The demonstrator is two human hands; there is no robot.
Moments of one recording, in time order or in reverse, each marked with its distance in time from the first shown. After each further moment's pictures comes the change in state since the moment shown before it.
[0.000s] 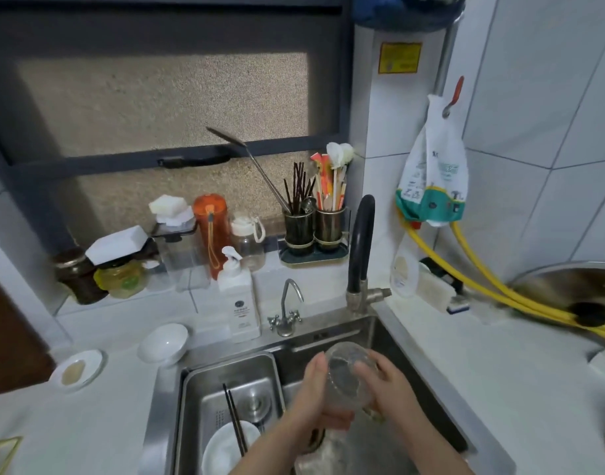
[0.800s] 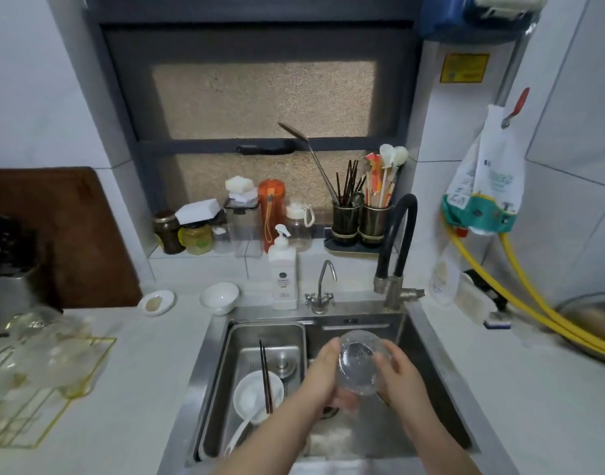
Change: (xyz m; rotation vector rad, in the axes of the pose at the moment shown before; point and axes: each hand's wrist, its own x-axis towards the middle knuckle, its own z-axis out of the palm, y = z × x) left_hand -0.066 -0.002 0.034 -0.057 0.259 0.079; right_hand -0.053 -0.006 -0.016 -0.146 -0.063 -0.161
